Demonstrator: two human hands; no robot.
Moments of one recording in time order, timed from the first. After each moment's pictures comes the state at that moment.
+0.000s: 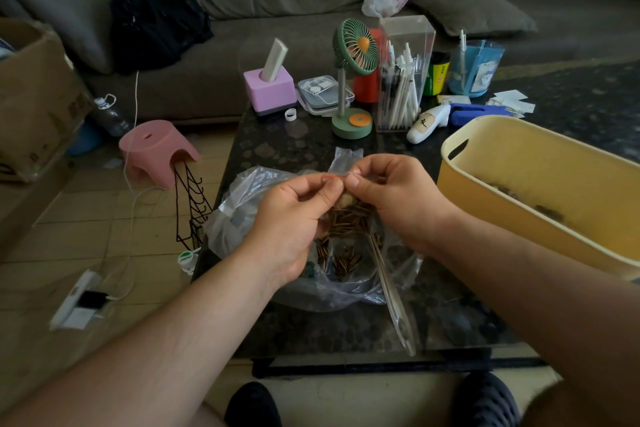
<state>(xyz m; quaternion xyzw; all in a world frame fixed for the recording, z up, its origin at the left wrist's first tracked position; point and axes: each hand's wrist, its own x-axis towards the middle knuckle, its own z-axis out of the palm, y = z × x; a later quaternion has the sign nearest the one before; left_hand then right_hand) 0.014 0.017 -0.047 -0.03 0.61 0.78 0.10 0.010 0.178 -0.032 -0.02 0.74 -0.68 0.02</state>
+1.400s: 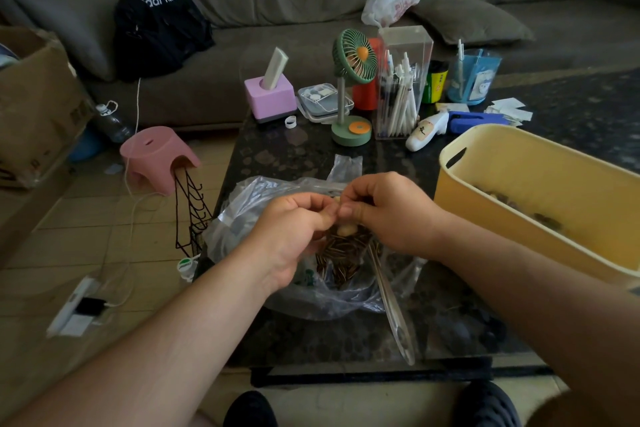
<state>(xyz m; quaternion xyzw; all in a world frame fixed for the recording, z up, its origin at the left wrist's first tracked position) 0.013 0.008 -0.041 -0.05 0.70 0.69 0.17 0.005 0.187 -0.025 -0.14 0.91 -0.40 0.05</state>
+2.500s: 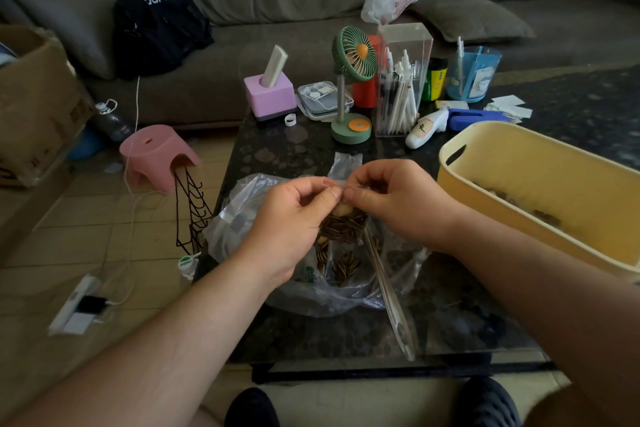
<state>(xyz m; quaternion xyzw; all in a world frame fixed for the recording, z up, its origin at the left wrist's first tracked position) 0.007 0.009 -0.052 0.05 0.71 0.70 0.05 0.007 0.196 -0.019 -0.13 0.85 -0.51 0.04</state>
